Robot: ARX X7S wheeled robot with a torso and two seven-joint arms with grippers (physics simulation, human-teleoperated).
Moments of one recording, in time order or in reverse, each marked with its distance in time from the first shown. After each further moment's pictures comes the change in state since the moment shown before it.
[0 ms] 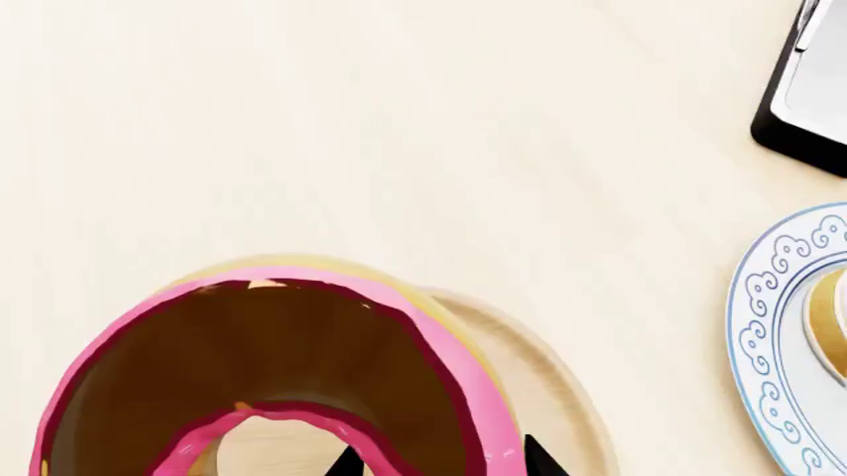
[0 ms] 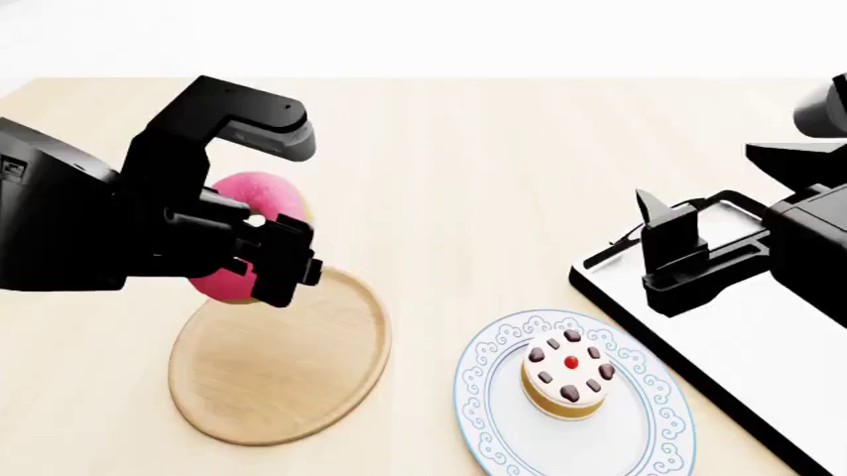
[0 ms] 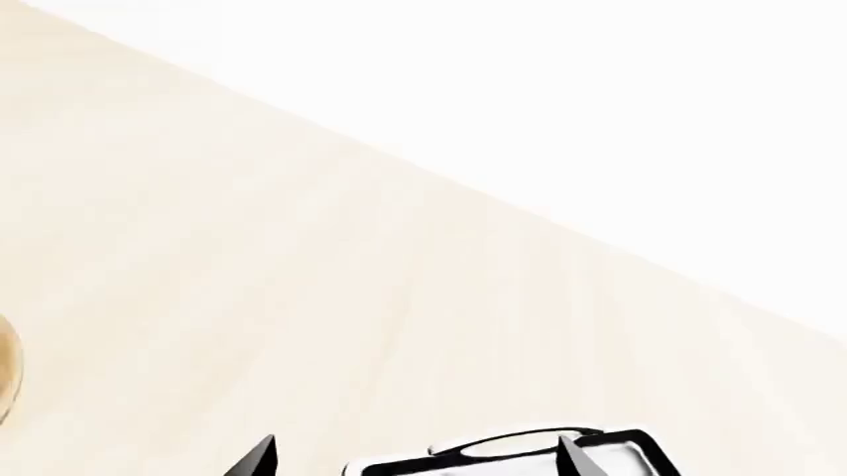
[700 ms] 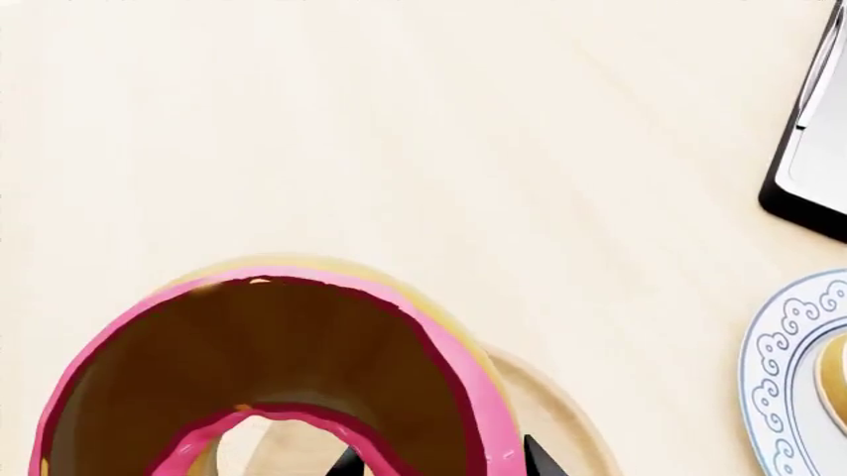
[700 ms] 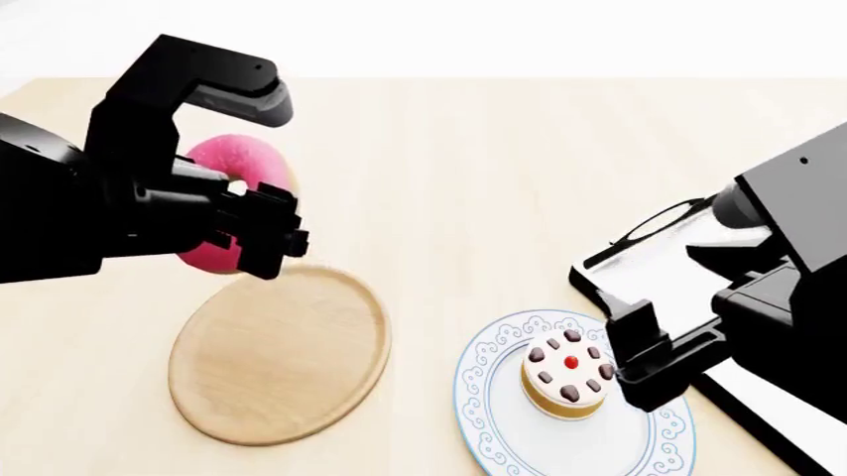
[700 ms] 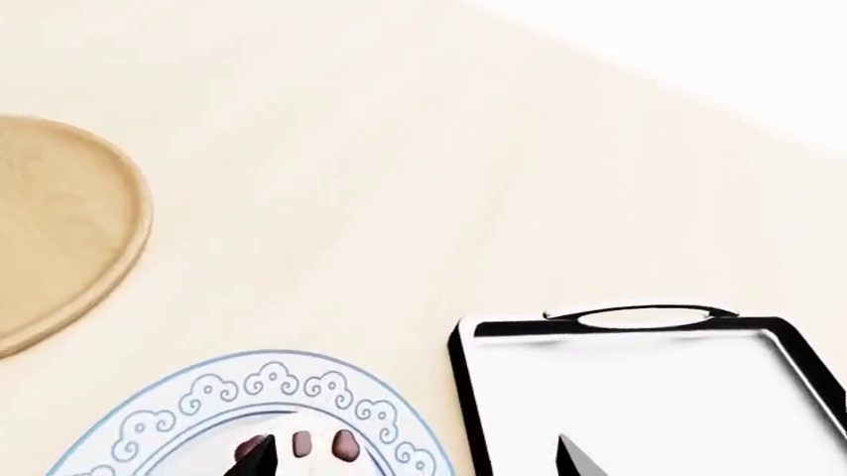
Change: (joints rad) left arm -0.027 -0.037 -0.040 0.055 0.040 0.044 0.005; right arm -0.024 0.048 -0.173 0.008 0.240 -0.042 0.074
